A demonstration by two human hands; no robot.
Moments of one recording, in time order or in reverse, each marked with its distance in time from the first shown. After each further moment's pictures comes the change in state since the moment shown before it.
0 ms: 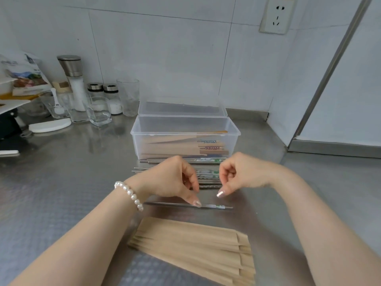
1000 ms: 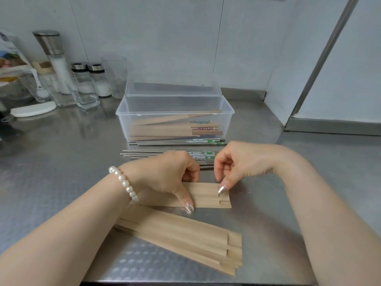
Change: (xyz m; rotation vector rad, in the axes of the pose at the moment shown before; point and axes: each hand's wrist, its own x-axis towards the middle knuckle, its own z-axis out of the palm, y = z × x) left_hand 0.000 0.020 0.017 0.381 -0.205 -0.015; right_hand -0.019 -0.003 0.001 -0.067 -0.169 0.027
